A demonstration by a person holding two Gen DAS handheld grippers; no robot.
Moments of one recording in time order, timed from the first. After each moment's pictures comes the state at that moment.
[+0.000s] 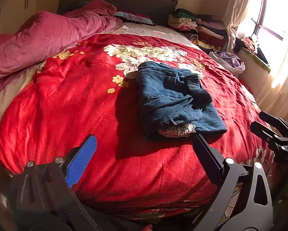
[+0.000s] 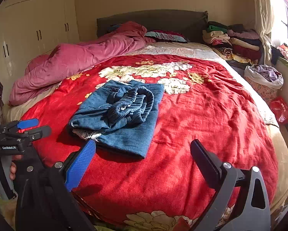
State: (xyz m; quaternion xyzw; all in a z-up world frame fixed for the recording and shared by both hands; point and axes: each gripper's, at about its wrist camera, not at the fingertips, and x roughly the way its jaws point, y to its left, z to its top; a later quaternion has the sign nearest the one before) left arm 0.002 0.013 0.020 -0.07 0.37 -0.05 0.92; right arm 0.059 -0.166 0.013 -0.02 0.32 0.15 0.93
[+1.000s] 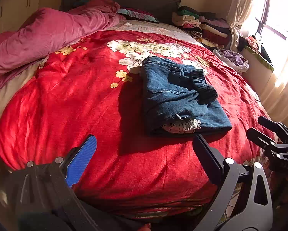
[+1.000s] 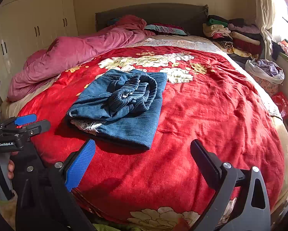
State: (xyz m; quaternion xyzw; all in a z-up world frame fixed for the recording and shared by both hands) left arm 0.003 0.017 0.012 -0.07 0.38 -0.04 0.92; right arm 0.061 -0.157 -0.003 -0.02 0.34 0.15 0.93
